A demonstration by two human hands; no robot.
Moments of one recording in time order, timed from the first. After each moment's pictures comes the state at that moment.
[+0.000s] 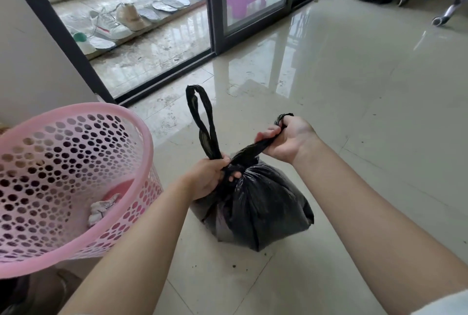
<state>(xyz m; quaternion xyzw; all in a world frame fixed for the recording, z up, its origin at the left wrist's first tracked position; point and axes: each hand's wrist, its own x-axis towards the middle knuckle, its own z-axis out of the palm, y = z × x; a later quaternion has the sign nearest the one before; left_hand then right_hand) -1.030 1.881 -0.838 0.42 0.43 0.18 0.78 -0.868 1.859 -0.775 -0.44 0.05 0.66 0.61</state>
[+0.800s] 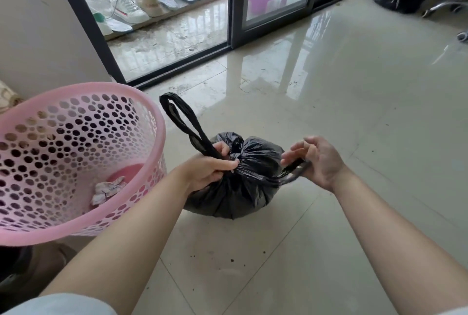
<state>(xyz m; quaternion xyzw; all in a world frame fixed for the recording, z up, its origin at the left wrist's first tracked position) -1.052 1.891 -0.849 0.45 0.40 0.22 0.77 -0.827 1.831 -0.828 -0.56 -0.25 0.64 0.46</state>
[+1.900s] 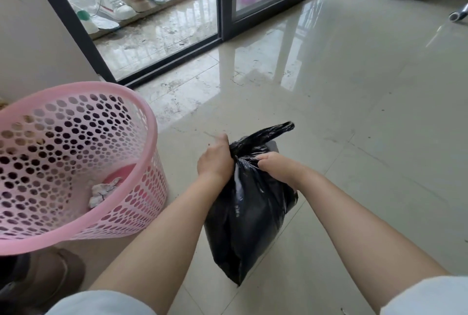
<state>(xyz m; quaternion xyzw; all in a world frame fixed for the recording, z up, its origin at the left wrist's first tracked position) -1.008 1.875 -0.851 0.72 0.64 0.07 0.25 -0.884 1.836 -0.839 -0.71 -0.49 0.50 0.12</state>
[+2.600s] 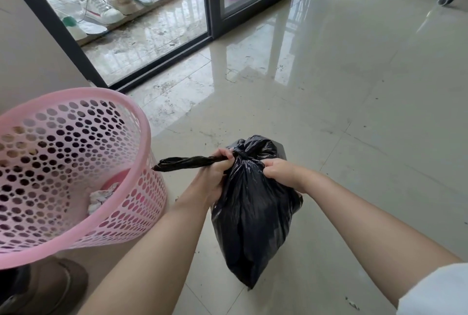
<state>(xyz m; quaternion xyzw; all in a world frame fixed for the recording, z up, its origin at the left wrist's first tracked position) -1.021 1.860 -0.875 0.33 0.42 0.32 0.78 -0.871 1.820 -0.861 -0.69 -0.47 0.54 0.12</state>
